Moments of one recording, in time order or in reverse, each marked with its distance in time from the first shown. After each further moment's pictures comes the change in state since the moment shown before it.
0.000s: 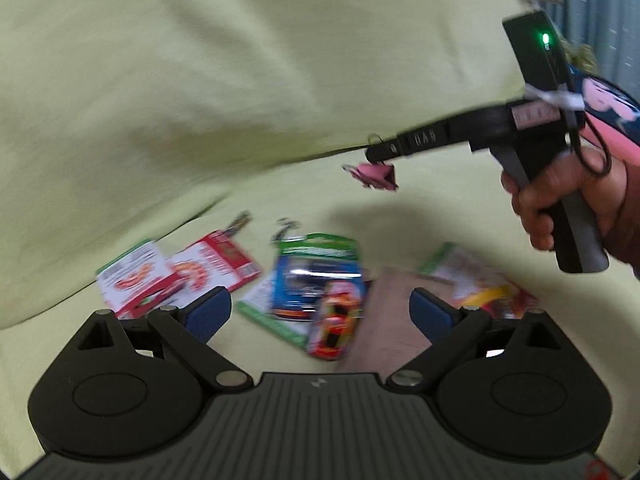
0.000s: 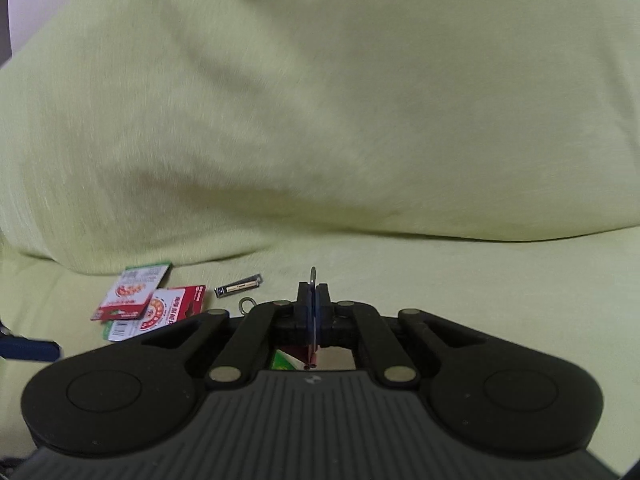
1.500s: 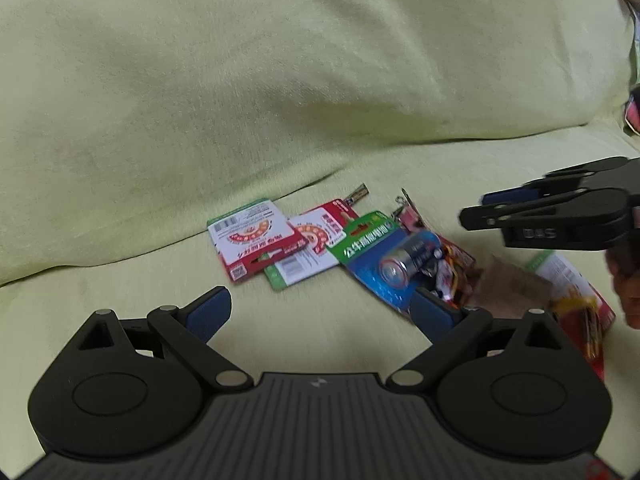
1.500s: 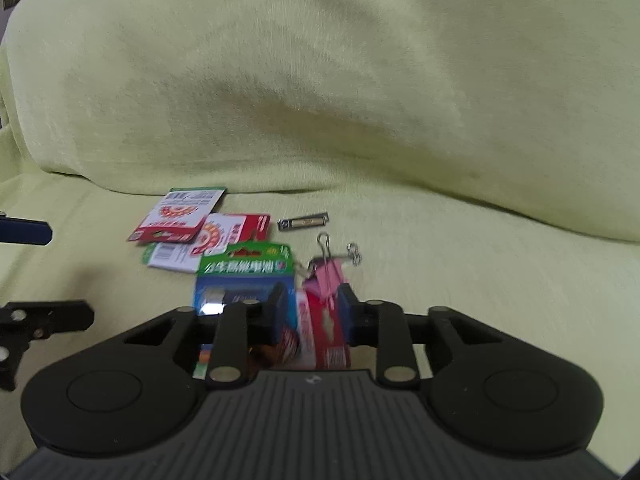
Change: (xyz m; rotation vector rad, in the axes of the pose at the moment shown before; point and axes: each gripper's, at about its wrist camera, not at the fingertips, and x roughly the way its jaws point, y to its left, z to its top) left arm -0.014 0.057 -0.006 -0.185 0.079 0.299; right arm 0.027 0.070 -0.023 -0.182 0.147 0.037
